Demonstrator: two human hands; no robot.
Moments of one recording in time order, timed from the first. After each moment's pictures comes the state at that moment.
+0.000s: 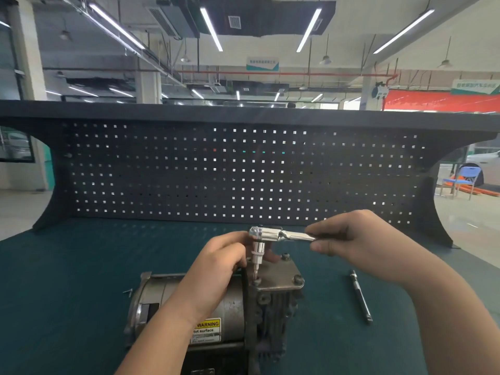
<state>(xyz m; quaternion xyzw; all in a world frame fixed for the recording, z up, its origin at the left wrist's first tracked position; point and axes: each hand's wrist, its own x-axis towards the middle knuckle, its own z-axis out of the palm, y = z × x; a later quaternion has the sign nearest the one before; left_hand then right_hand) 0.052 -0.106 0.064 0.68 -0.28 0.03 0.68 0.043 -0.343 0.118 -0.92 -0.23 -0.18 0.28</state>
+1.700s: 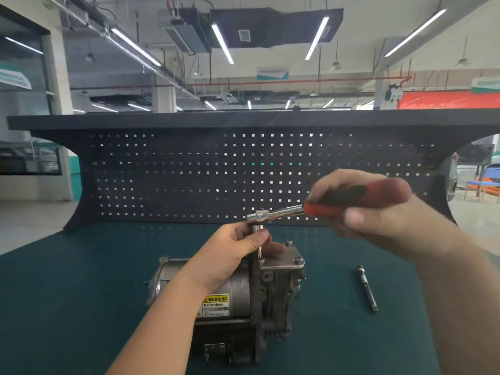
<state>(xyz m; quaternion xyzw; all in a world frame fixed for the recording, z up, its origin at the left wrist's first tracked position) 0.047 -0.107 0.064 0.67 -0.27 -0.02 0.69 -0.012 -0.338 0.147 -0.70 -0.47 -0.07 0.54</state>
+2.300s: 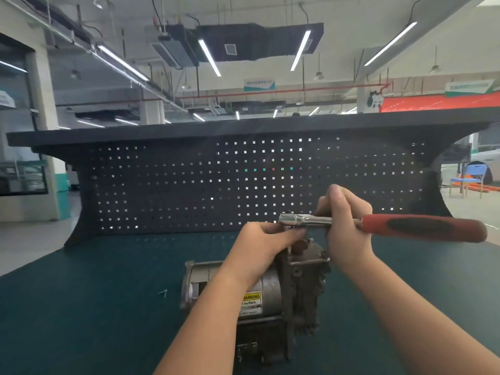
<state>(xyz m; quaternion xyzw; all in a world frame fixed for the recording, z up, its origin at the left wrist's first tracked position) 0.048 -0.111 0.066 0.69 -0.27 0.03 0.67 0.037 -0.253 0.084 -0.60 -0.27 -0.48 0.58</state>
